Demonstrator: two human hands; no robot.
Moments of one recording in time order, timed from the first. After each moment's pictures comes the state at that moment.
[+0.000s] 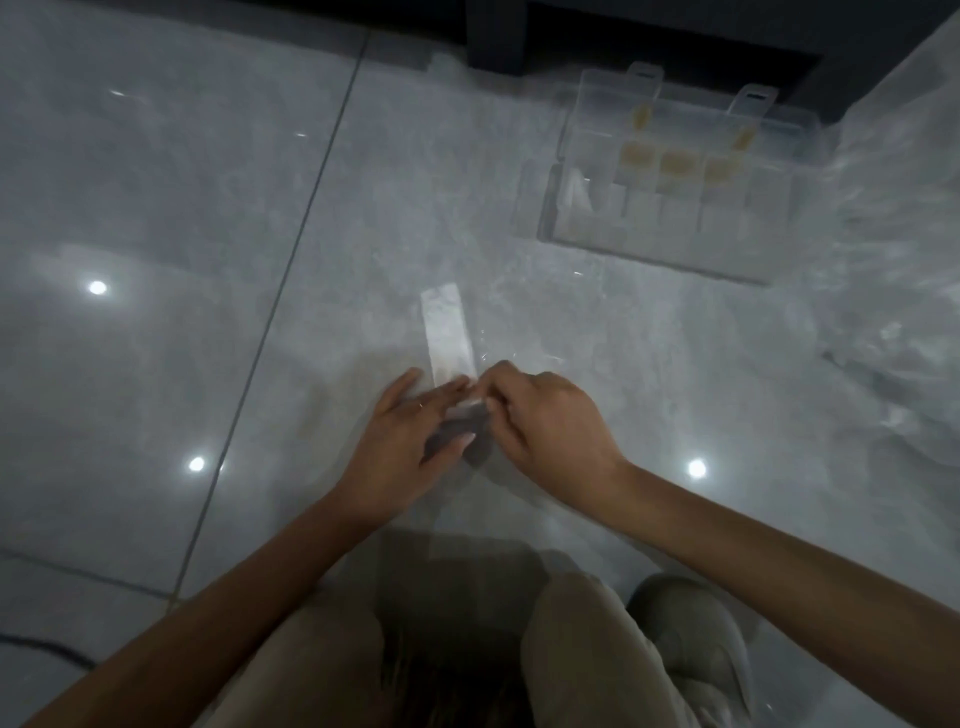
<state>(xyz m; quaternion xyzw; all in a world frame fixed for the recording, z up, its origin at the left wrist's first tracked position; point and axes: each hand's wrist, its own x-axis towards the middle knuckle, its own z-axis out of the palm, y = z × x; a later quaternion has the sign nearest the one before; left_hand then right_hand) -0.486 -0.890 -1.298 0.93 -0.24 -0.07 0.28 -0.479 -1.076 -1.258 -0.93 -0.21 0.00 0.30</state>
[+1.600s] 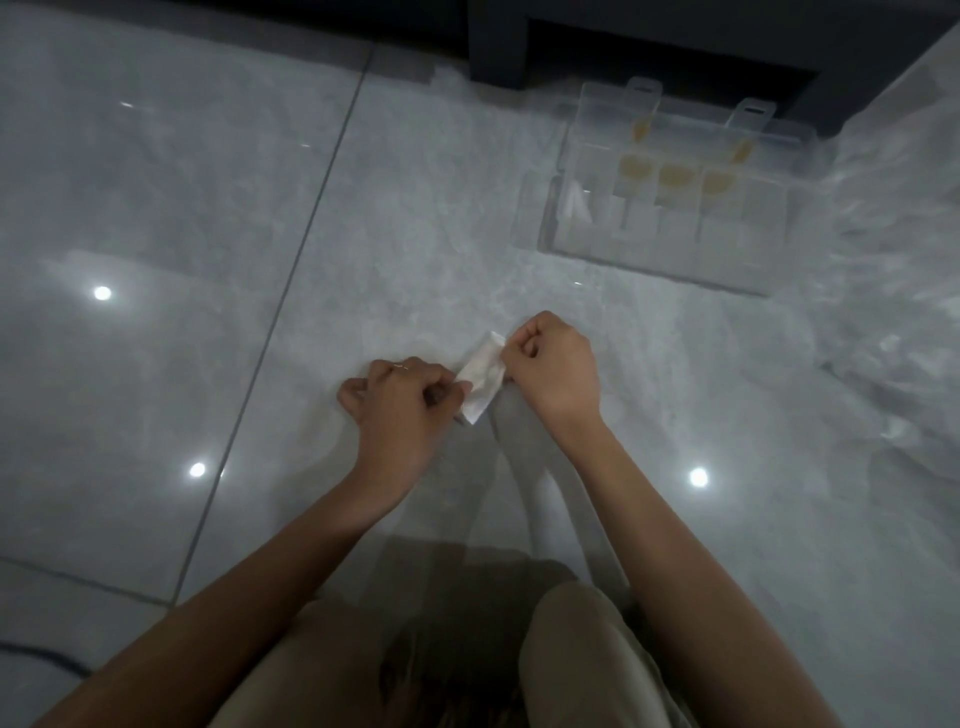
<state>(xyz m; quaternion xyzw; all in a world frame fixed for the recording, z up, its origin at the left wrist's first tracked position) -0.460 -0.919 -1.268 0.97 0.05 -0.06 0.24 -0.429 -1.068 -1.271 -0.87 0.18 0.11 0.44</state>
